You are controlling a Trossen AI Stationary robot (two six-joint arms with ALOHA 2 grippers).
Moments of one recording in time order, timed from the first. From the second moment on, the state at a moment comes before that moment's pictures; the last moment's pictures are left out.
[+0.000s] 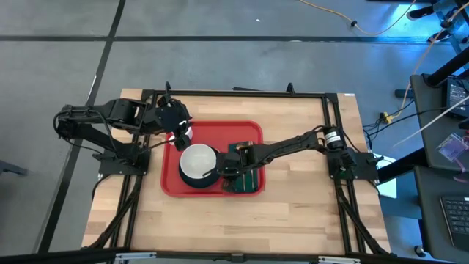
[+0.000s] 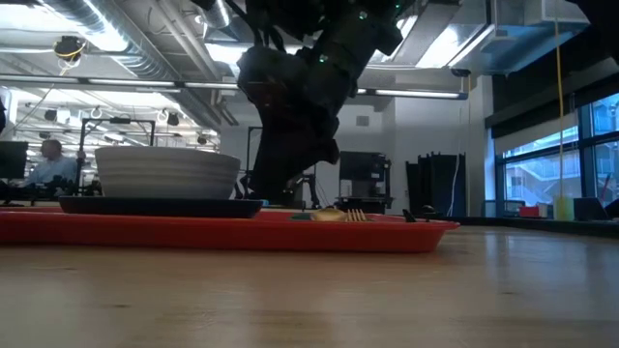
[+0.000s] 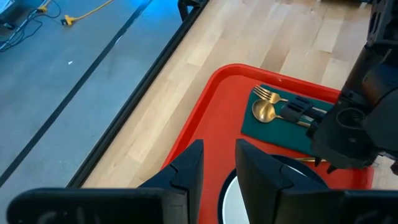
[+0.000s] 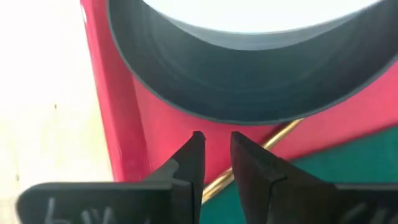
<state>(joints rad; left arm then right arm) -0.08 1.18 1.47 -1.16 -0.53 -0.35 0.12 2.13 1.59 -0.47 -0.02 0.41</state>
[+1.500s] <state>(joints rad) -0.08 1.18 1.42 -1.16 -0.53 -0.36 0.09 2.23 1.58 -0.47 0.07 0.40</state>
